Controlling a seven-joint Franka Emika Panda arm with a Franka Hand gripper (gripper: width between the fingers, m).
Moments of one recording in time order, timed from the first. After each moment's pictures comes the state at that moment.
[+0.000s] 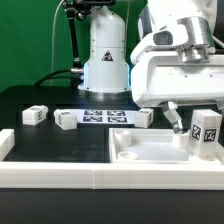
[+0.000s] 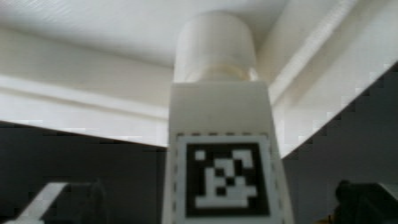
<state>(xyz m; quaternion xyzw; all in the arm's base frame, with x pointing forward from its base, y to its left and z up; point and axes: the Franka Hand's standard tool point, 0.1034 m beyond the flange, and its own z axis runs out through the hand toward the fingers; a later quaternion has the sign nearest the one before) 0.618 0.112 0.078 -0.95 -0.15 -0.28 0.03</state>
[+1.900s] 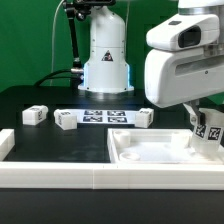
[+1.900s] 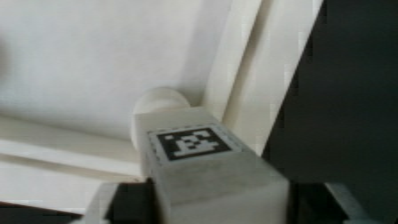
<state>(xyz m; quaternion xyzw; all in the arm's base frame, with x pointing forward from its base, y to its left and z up) 0.615 0.124 0.086 -0.98 -0.16 0.02 0.08</state>
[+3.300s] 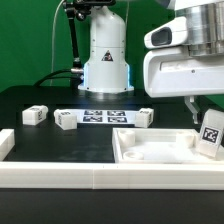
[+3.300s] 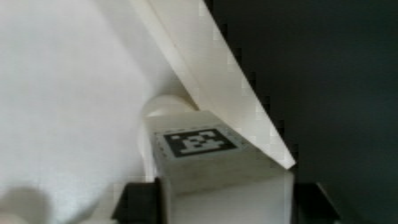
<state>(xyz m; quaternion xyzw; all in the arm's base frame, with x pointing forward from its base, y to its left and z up) 0.621 0.128 0.085 -0.95 0.29 -0.01 0.10</state>
